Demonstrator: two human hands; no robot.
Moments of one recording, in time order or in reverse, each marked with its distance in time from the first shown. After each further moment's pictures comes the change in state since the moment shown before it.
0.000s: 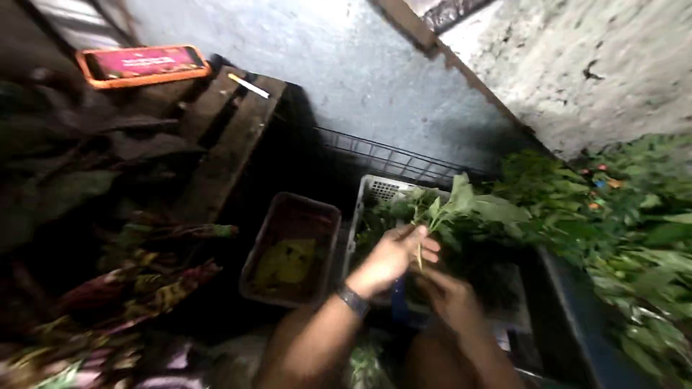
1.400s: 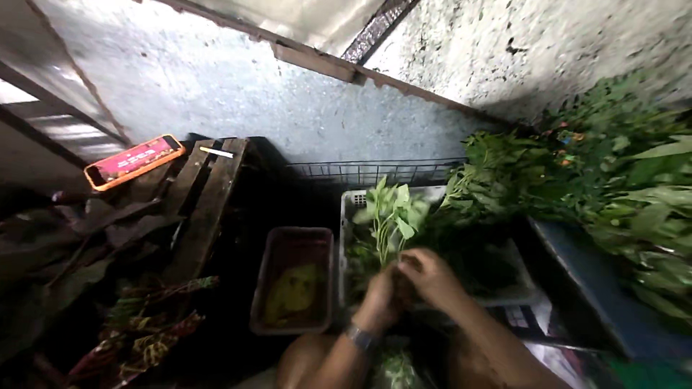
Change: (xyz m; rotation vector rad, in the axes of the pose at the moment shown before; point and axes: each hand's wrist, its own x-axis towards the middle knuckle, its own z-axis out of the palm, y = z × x) left_hand -0.004 -0.068 0.030 -0.414 0.318 -0.453; right_hand 0.036 0.012 -0.011 0.153 -0.210 0.361
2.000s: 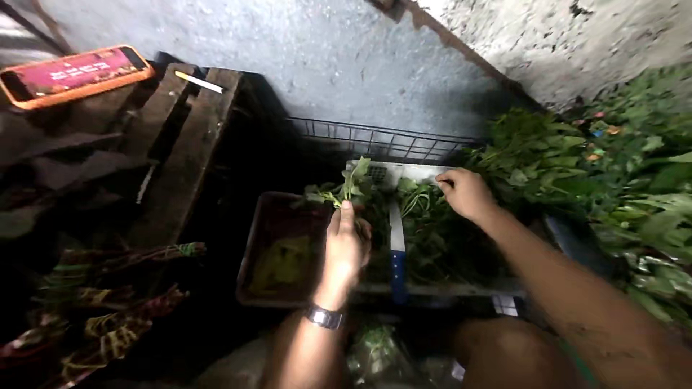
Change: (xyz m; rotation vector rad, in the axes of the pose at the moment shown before) left_hand -0.044 0.081 -0.028 0.213 0.213 0.545; right_hand 0.127 0.016 -0.070 -0.498 0.193 -0.147
